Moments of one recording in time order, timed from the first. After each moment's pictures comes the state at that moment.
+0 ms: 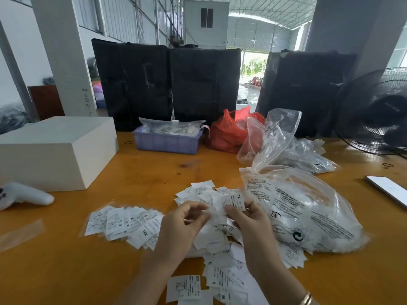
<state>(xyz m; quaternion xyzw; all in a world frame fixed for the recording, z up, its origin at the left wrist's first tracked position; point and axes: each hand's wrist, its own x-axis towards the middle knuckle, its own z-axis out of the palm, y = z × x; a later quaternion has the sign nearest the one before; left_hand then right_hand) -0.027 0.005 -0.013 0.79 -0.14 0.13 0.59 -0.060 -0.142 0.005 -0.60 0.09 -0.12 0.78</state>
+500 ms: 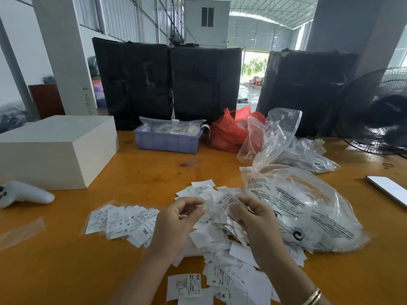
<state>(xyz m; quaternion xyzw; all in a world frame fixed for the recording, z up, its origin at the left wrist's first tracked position) -0.025 0.012 -0.006 0.74 -0.12 0.12 0.65 -0.063 -0.154 0.015 -0.64 0.01 -0.11 0.76</state>
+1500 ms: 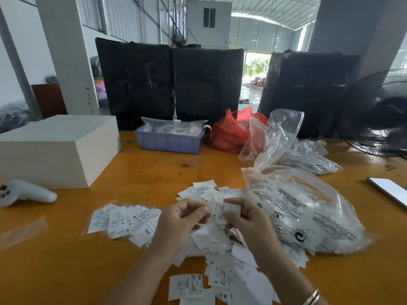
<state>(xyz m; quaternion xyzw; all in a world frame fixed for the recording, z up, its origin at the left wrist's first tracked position) -0.028 0.013 -0.001 0.71 -0.10 0.03 0.70 -0.058 -0.153 0.007 -0.71 0.01 -0.08 0.70</state>
